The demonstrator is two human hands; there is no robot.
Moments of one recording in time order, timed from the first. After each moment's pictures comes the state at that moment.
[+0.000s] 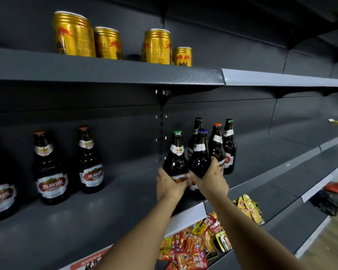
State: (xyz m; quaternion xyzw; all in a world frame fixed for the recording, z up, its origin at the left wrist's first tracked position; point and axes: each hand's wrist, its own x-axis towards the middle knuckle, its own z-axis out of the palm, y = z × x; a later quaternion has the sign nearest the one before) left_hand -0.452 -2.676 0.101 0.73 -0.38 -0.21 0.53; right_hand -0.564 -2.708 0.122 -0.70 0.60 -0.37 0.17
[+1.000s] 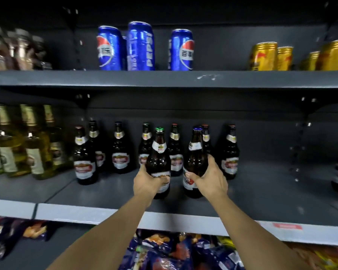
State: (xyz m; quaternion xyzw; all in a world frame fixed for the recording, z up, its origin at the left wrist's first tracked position) left_hand -0.178 -2.328 0.112 0.77 -0.15 -0.03 0.62; right_hand -0.298 -2.463 0.131 -0.85 0.32 -0.33 0.26
